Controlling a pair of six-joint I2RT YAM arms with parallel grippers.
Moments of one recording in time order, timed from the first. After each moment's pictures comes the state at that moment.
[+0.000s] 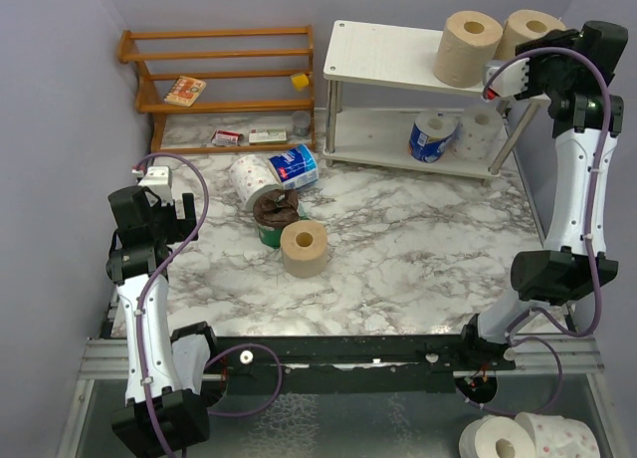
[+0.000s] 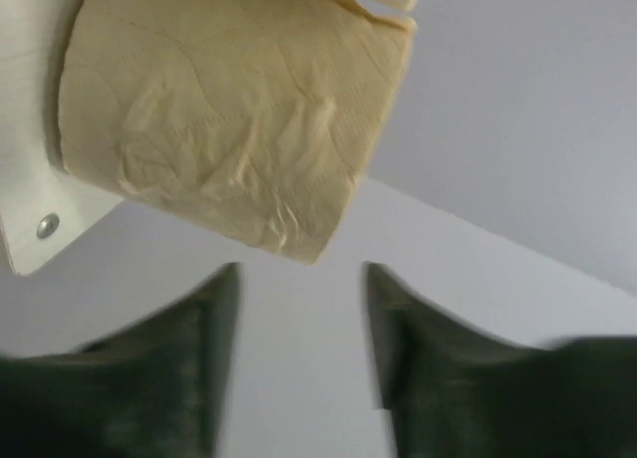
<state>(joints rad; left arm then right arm) 0.30 0.82 0.85 -0.64 0.12 0.17 -0.20 1.68 2.13 -0.75 -0.18 -1.93</state>
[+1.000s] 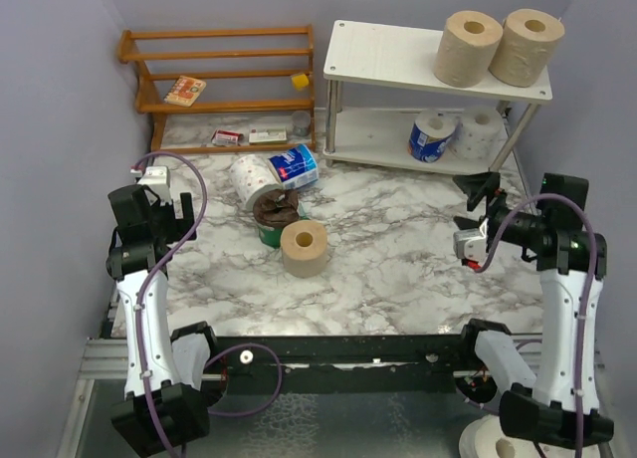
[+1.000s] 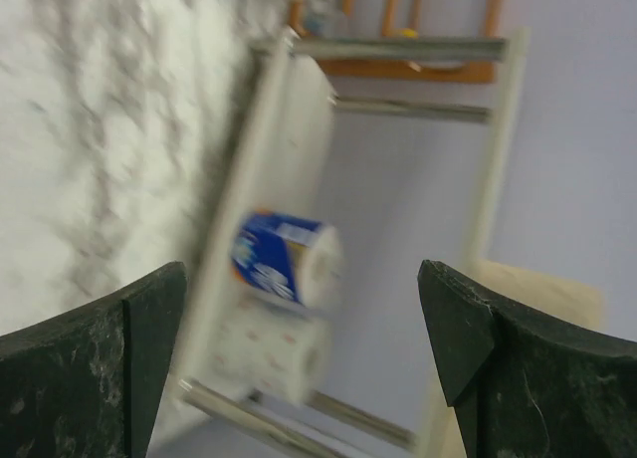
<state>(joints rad) 0.31 0.84 0.85 -0.64 0.10 0.16 -0.20 0.82 1.23 -1.07 -0.93 -2.08</state>
